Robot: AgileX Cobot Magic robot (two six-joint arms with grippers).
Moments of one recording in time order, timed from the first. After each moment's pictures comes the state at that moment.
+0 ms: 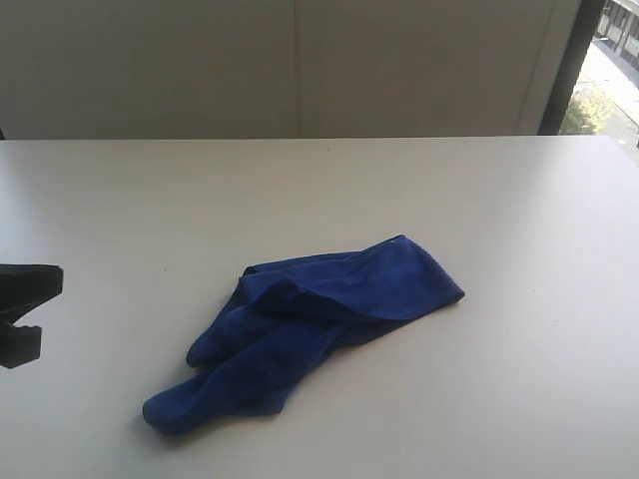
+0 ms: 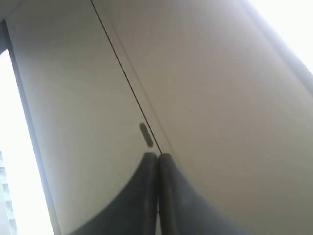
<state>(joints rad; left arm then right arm) -0.10 0.89 -0.35 1.66 -0.43 -1.56 0.03 0.00 0.00 0.12 -0.64 0.43</state>
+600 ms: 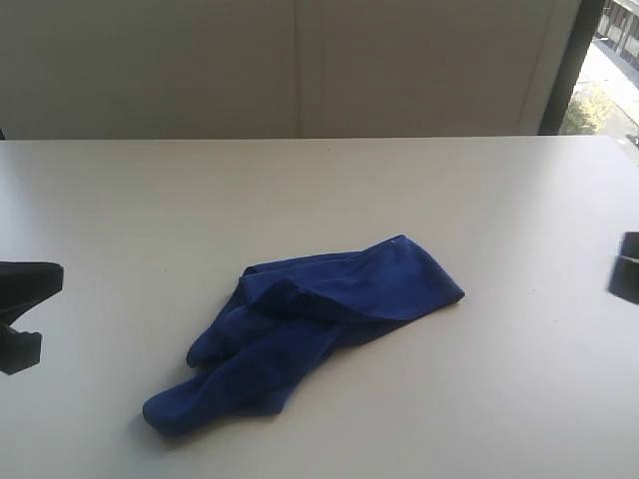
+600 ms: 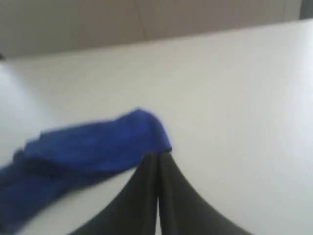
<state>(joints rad) -0.10 0.89 -0.34 1.60 -0.43 -1.43 0.03 0.64 -0.47 0.21 0.36 0.02</state>
